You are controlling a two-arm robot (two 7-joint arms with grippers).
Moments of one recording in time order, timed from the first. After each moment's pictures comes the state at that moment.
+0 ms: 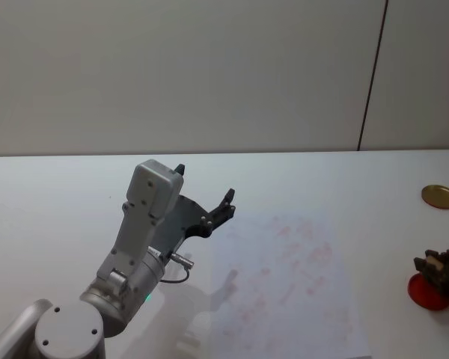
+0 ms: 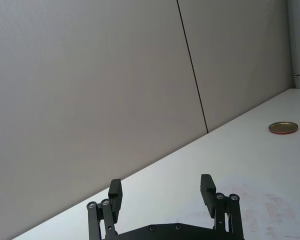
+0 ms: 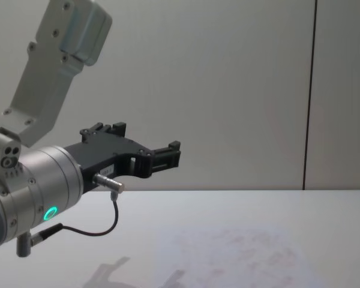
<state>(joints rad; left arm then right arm) -0.24 0.38 0.45 -1.63 -0.20 0.01 -0.01 0.15 0.55 -0.13 -1.56 0.24 0.46 0.53</state>
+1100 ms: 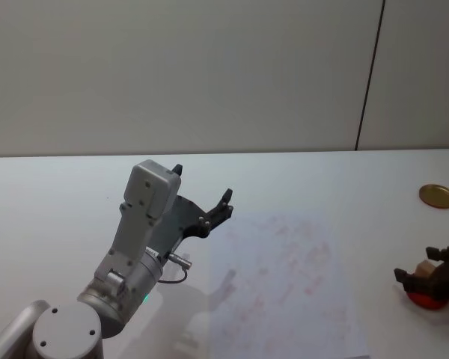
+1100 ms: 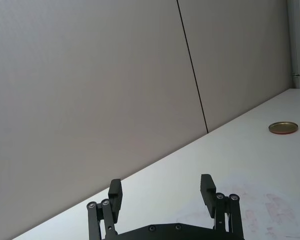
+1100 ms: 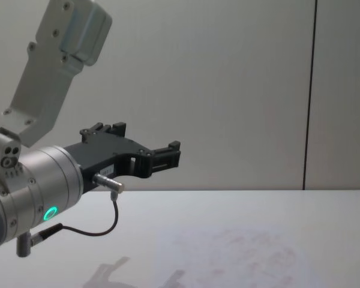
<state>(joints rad) -0.24 0.38 0.45 -1.63 -0.20 0.01 -0.01 0.16 0.54 -0.15 -1.54 0.26 0.47 0.53</state>
